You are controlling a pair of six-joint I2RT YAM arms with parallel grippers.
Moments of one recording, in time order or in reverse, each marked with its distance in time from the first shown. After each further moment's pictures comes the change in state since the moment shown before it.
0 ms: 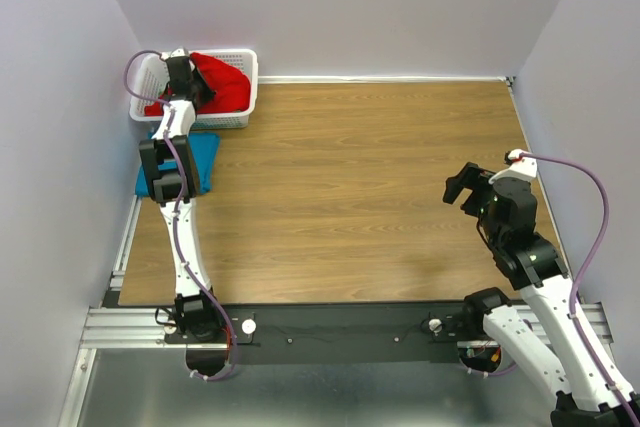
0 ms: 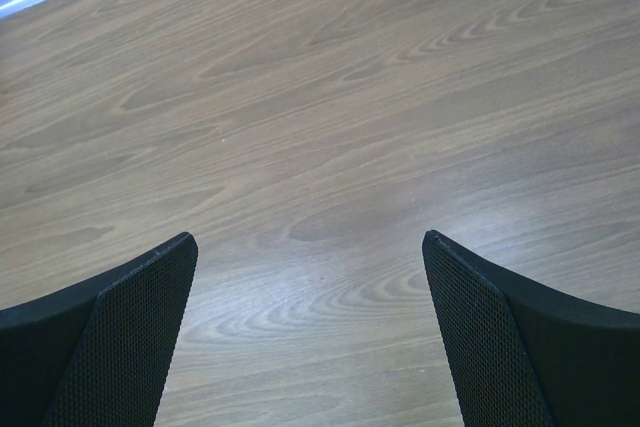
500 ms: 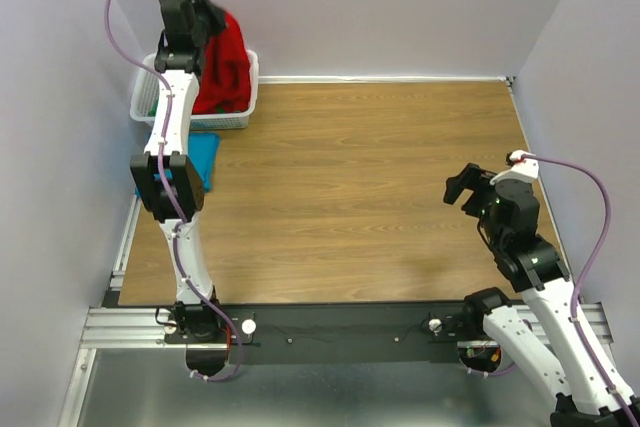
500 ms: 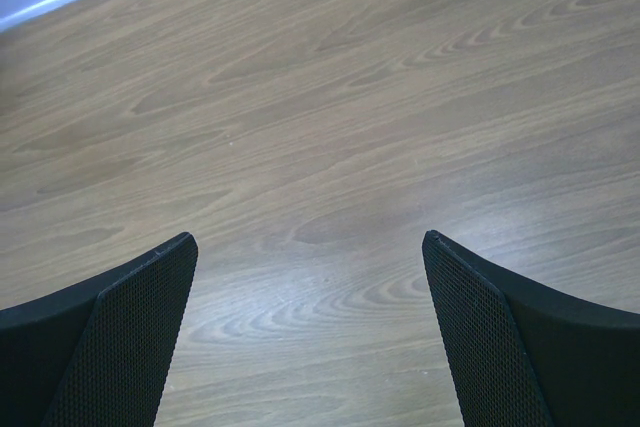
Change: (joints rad) left arm -0.124 -0.370 0.053 -0.007 -0.006 0.012; right arm 0.000 -0.018 0.000 0.000 -0.009 -0.002
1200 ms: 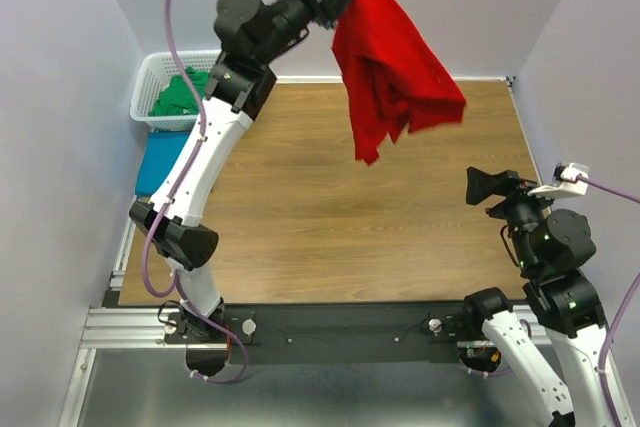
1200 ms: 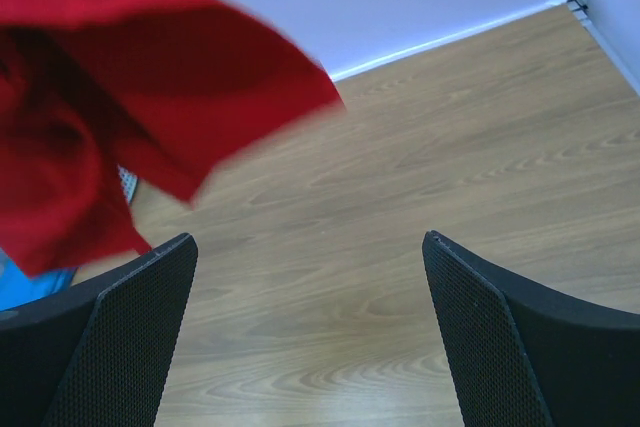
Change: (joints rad) left arm -0.540 -0.370 0.029 0.172 0.171 -0.061; right arm 0.000 -0.201 0.137 -0.001 -0.058 -0.025
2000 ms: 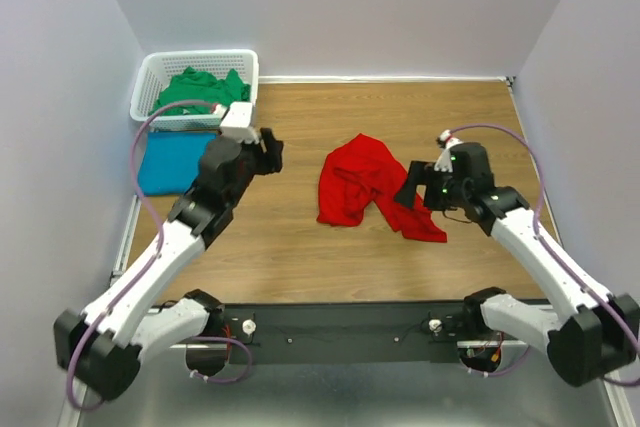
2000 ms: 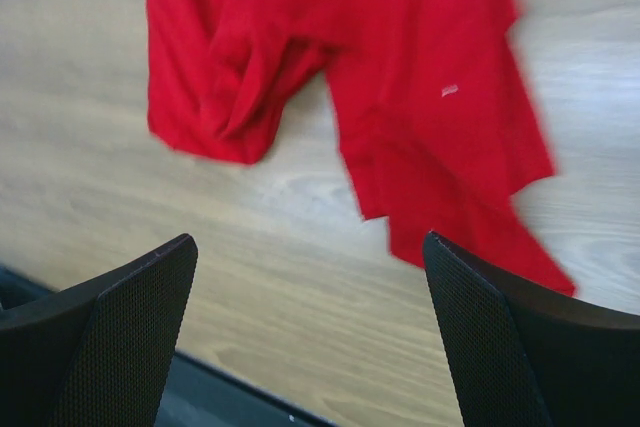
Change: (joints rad) left arm -0.017 -0.765 -1.363 -0.102 -0.505 0.224; right arm 0.019 0.642 0.001 -0.046 -0.469 0.006
